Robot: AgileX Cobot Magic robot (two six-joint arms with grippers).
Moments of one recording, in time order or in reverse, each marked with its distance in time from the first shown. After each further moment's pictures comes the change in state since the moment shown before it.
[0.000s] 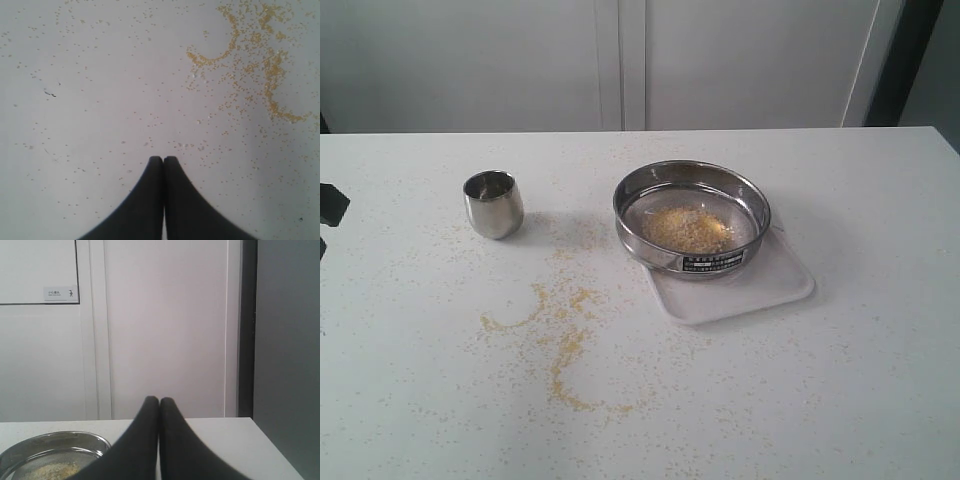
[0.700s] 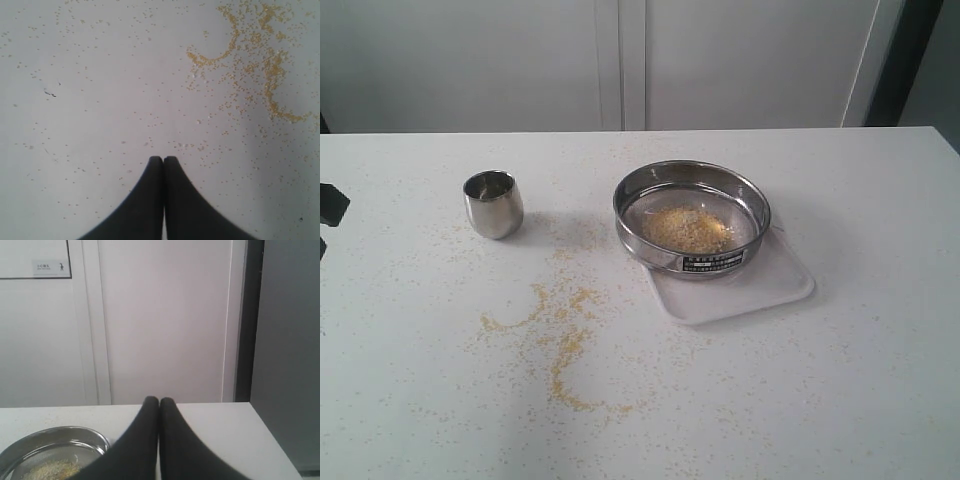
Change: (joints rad) left arm 0.000 0.000 0.000 0.000 0.000 0.000; right arm 0.000 0.435 -0.335 0.000 0.082 0.005
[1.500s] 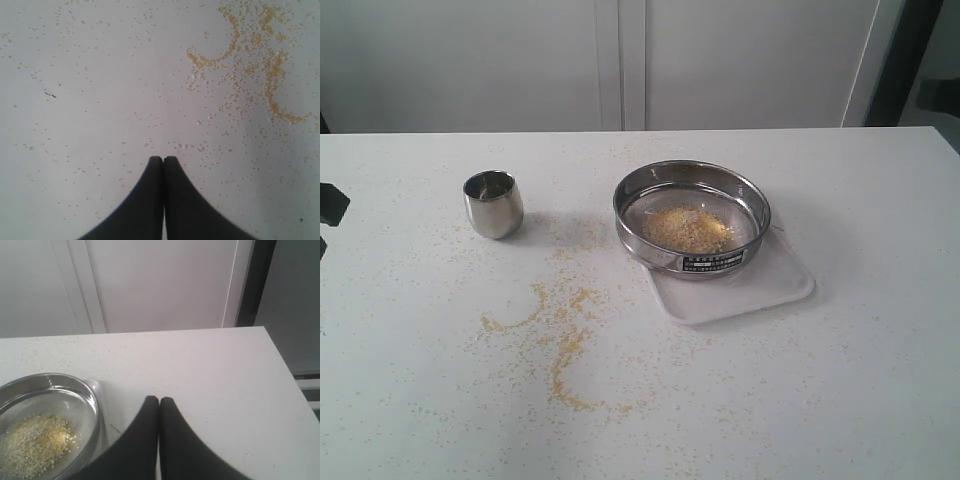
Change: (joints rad) left arm 0.000 0.000 0.000 0.000 -0.002 0.000; right arm 0.000 0.674 -0.446 0.000 0.194 0.022
